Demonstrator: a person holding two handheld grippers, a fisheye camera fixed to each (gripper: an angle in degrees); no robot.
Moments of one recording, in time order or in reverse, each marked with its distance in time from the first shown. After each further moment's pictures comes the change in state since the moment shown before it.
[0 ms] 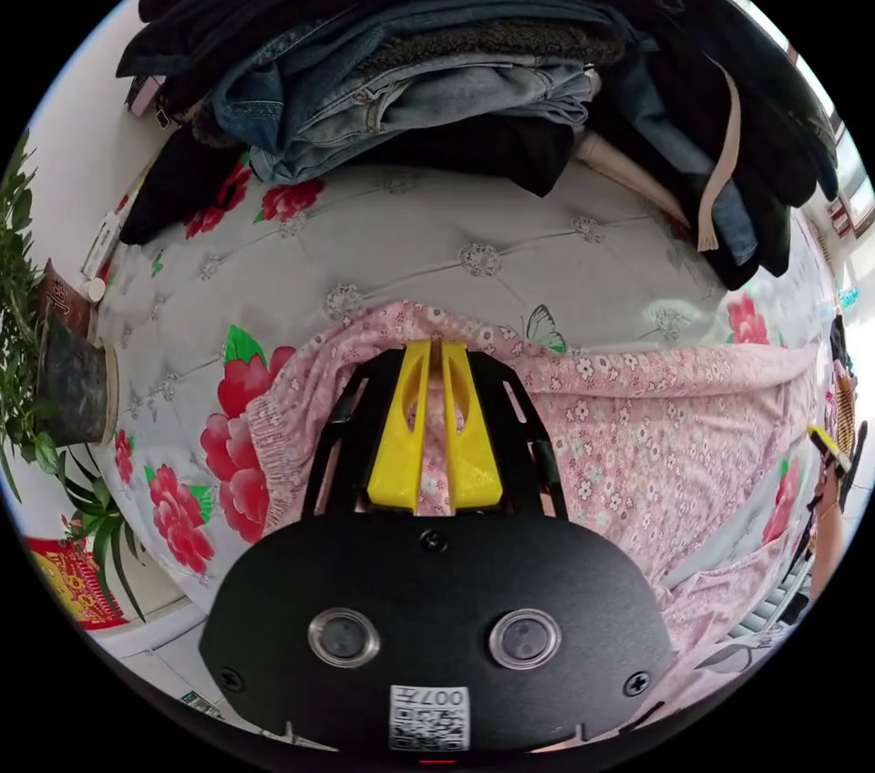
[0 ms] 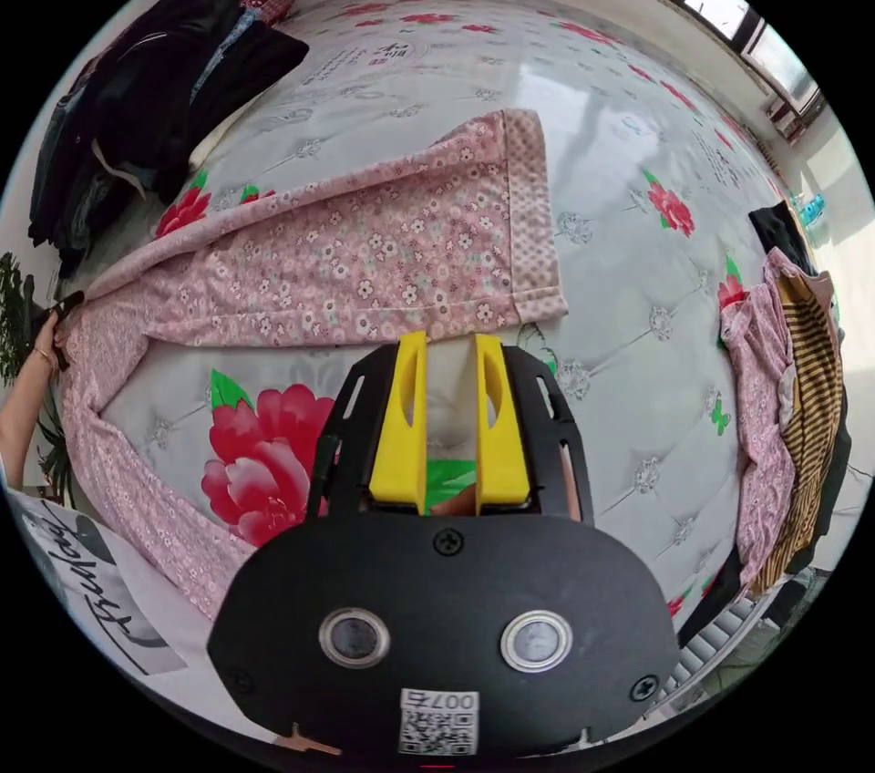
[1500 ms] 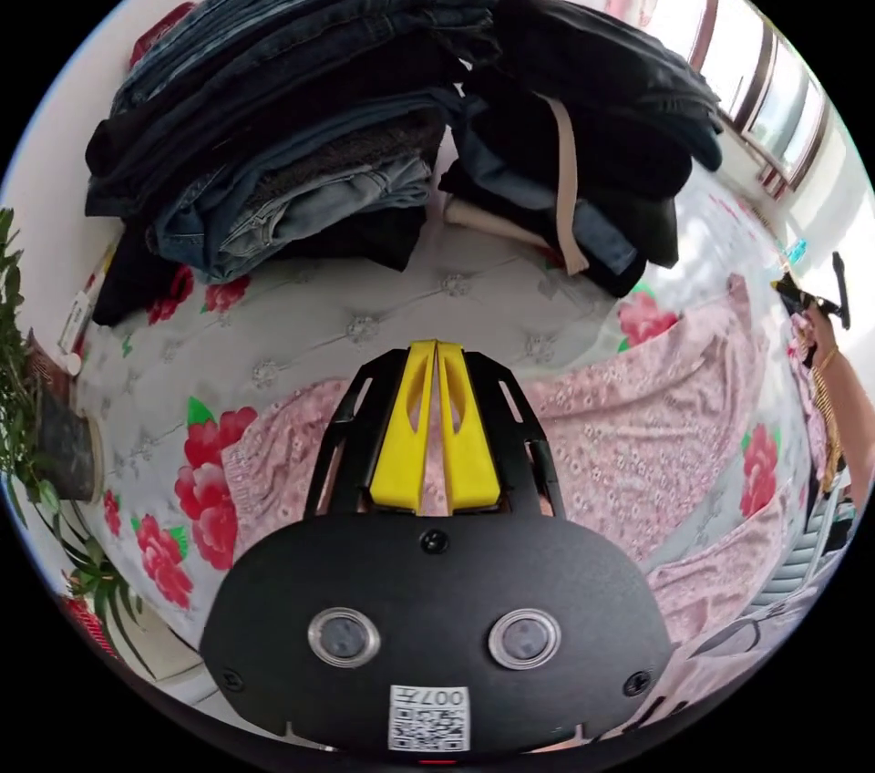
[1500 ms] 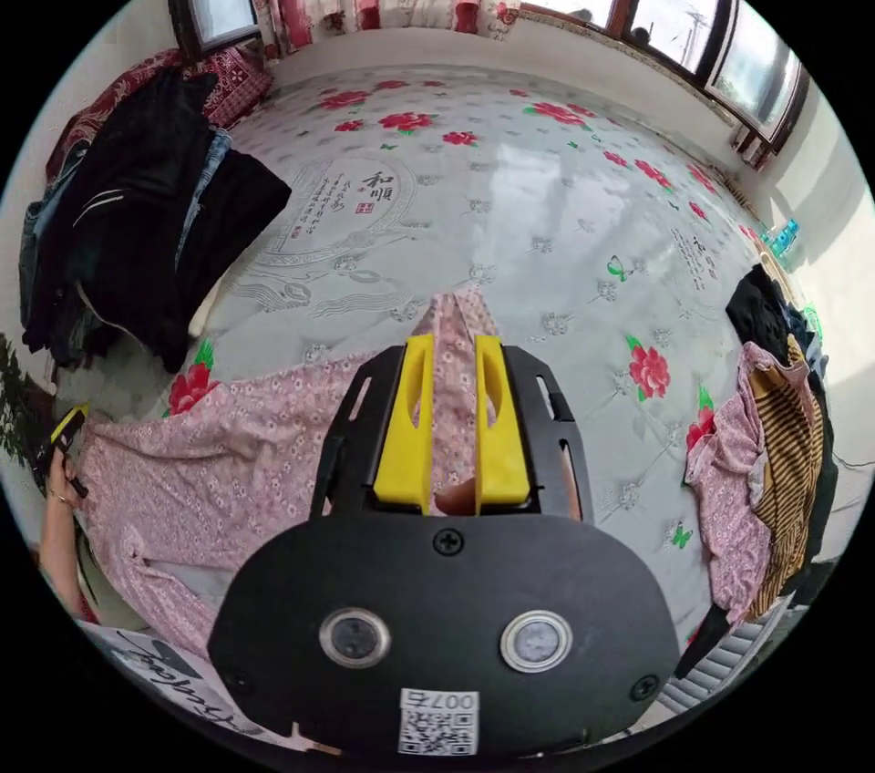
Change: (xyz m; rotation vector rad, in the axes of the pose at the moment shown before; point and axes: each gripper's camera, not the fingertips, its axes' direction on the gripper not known) left arm 0.064 0.045 -0.003 0.201 0.075 0.166; right arm -0.053 -0.111 -0.058 0.220 0.022 0.053
